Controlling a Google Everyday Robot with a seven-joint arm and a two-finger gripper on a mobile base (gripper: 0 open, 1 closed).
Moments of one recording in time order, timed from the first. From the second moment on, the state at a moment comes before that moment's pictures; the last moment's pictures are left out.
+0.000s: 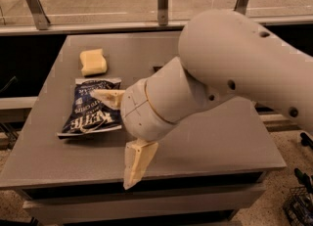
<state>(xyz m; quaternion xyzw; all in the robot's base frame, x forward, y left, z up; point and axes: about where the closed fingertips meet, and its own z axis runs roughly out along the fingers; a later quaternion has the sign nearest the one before) 0.387 0.084 0.890 -0.82 0.43 0.13 0.35</state>
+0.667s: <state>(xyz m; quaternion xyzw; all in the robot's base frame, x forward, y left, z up) 0.389 0.112 0.892 -0.83 0.41 0.13 0.37</state>
